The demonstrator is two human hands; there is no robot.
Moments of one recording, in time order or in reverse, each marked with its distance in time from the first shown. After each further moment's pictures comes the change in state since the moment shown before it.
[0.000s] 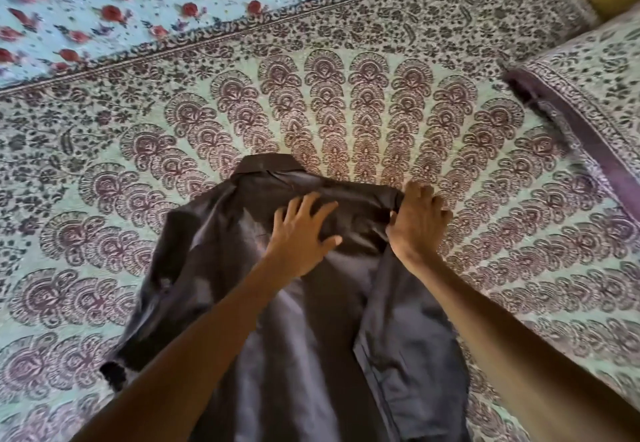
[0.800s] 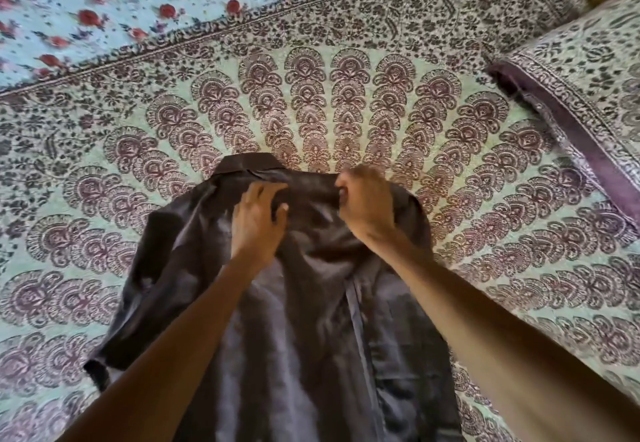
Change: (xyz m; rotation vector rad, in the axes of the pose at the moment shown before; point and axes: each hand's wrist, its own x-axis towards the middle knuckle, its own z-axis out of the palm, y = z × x) left_hand 0.006 -0.016 -0.008 -0.256 0.337 -0.224; right_hand 0.016 -0.035 -0.018 0.340 0.019 -0.397
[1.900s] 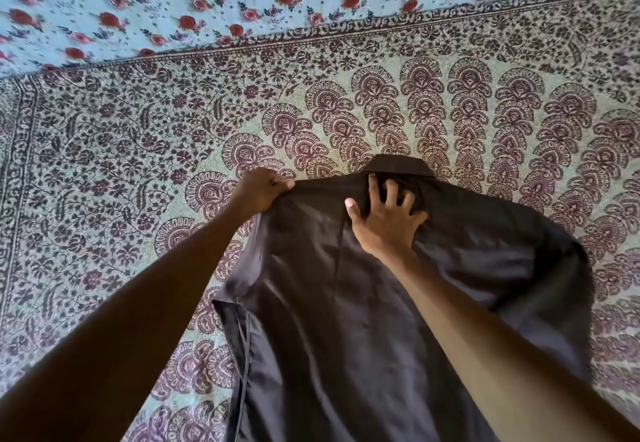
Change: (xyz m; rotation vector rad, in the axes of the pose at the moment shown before) left_hand 0.027 -0.240 -0.128 0.003 -0.276 -0.311; right_hand -0.005 -0.181 0.131 -0.267 -0.176 0.034
